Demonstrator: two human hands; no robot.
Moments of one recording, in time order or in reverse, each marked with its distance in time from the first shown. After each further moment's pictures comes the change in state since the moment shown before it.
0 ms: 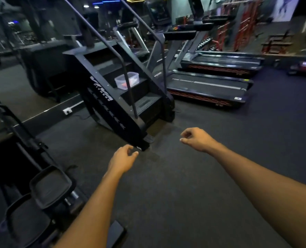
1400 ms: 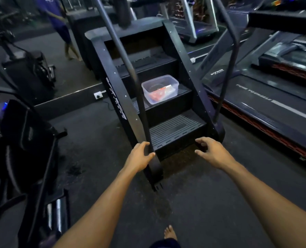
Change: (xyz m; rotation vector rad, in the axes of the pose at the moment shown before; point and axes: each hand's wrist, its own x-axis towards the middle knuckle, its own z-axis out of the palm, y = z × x) left_hand 0.703 0.110 0.036 -0.104 0.057 -0.241; right_hand 0.792 0.037 -0.101 -0.075 -0.239 -0.225
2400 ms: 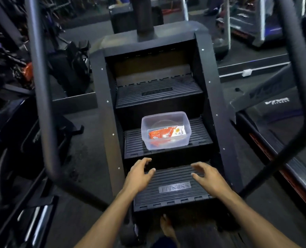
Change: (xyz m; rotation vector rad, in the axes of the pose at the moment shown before) left_hand 0.426 0.127 0.044 -0.073 0.240 -0.284; right_hand 0.511 0.108 -0.113 0.059 -0.298 -0.292
